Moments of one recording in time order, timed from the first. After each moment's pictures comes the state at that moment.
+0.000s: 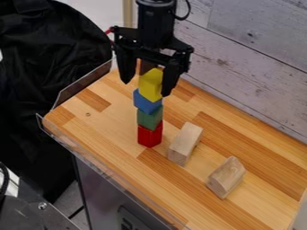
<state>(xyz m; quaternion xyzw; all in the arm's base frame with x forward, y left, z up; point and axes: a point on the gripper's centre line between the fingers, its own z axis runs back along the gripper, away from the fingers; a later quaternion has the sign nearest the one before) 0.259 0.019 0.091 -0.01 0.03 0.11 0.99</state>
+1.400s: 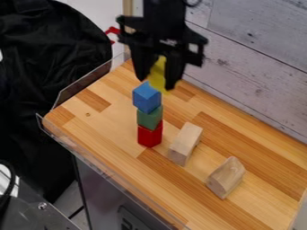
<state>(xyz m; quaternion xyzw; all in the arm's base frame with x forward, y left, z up) 0.249 -0.012 0.115 -0.02 -0.02 0.07 1.00</state>
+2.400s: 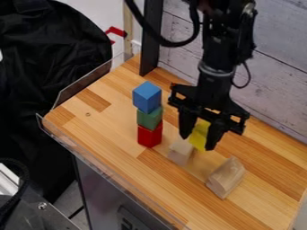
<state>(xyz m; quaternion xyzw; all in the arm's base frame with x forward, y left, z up) 0.266 -0.068 0.038 -0.03 0.04 0.04 1.00</state>
